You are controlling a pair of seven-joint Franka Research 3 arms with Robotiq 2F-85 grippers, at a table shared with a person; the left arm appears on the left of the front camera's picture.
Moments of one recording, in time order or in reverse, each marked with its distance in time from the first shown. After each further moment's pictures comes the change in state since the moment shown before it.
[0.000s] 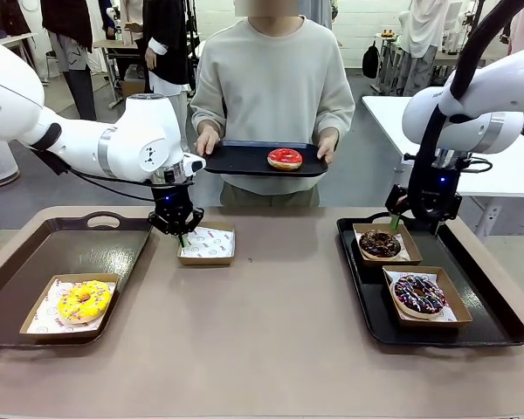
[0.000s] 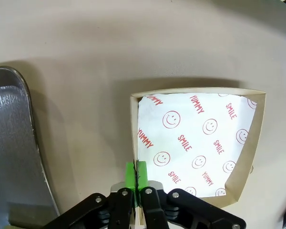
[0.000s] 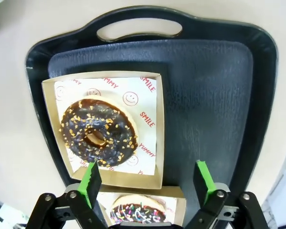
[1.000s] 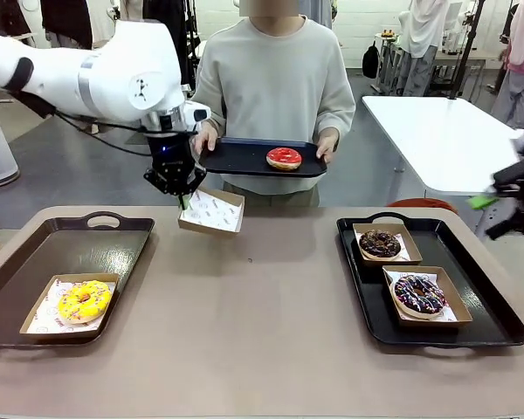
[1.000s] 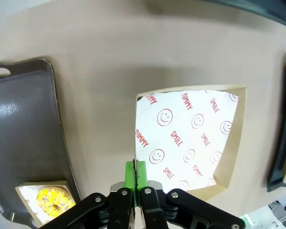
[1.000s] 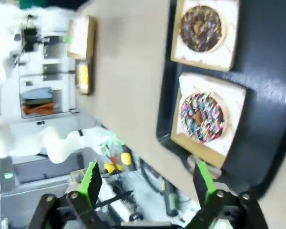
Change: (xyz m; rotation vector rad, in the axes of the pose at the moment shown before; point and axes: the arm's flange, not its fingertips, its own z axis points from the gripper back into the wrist) left arm -0.030 -0.035 0.136 -0.002 -0.042 -0.094; right arm -0.177 -0.167 0.077 0.825 -0.107 0.188
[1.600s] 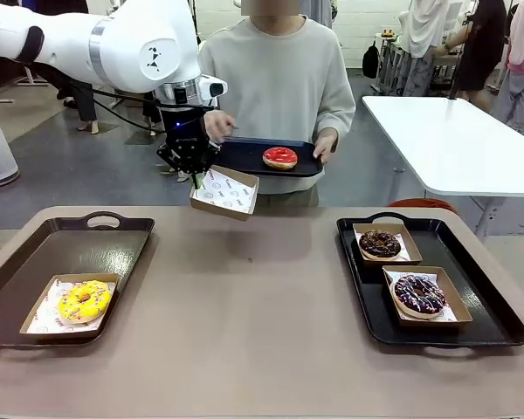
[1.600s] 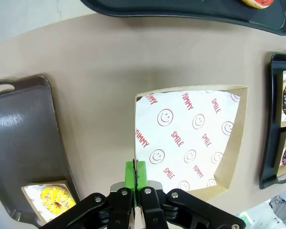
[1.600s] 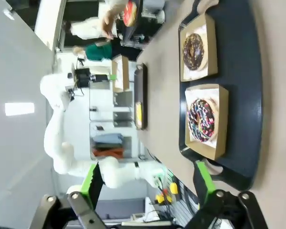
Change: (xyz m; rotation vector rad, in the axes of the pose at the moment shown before) left arm 0.008 -0.031 0.031 0.020 -0.033 -0.049; right arm -0.072 -0.126 0.063 0.365 -0.292 -0.169
